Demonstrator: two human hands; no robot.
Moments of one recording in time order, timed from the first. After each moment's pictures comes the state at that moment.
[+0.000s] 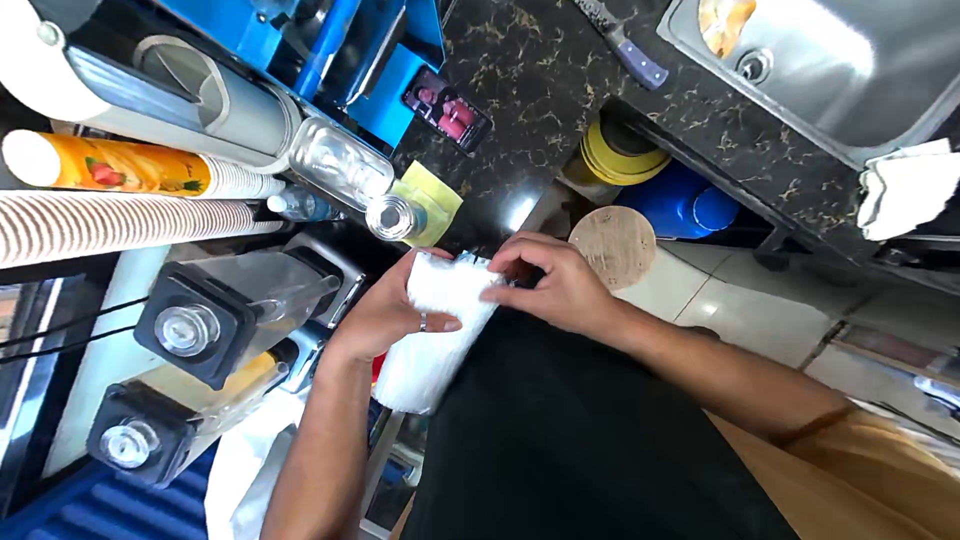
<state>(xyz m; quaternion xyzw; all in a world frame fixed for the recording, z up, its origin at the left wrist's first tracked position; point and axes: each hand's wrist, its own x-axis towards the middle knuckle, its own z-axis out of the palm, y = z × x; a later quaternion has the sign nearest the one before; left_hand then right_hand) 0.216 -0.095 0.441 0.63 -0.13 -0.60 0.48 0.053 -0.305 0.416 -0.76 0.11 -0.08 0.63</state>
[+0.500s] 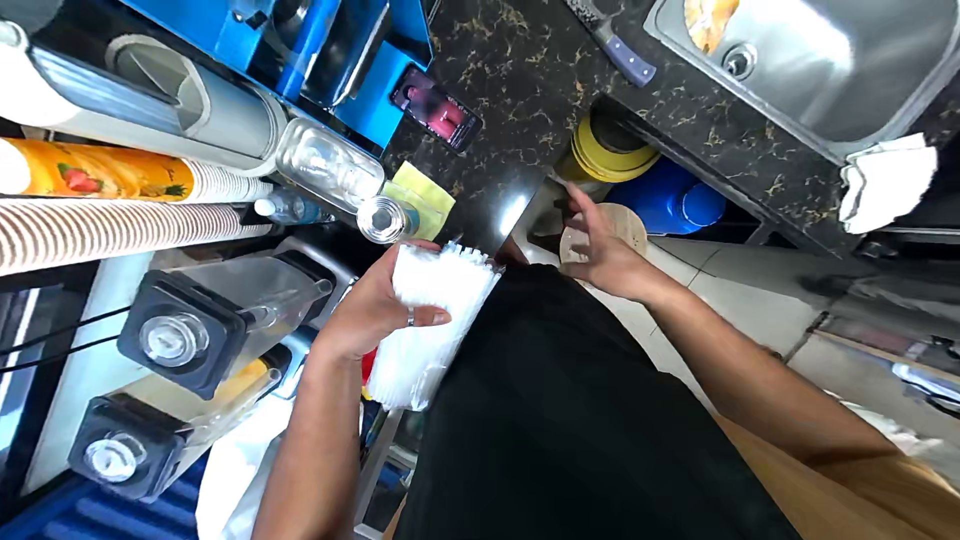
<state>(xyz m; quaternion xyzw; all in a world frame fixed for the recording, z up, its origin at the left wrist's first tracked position) 0.227 -0.096 0.438 0.63 -0.14 -0.59 0.49 -0.002 -0.378 0.365 -0.71 0.31 0.11 0.63</state>
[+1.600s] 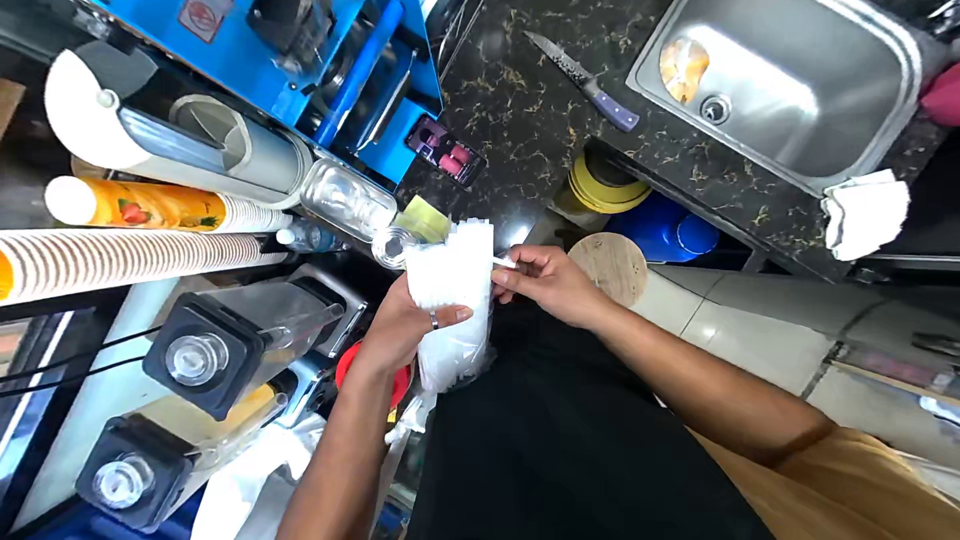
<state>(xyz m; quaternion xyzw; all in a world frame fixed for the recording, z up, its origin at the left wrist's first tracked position) 0.204 -0.116 0.436 0.61 -0.09 -0.50 0.61 0.066 -0.319 0.412 -0.59 0.20 0.02 0.78</state>
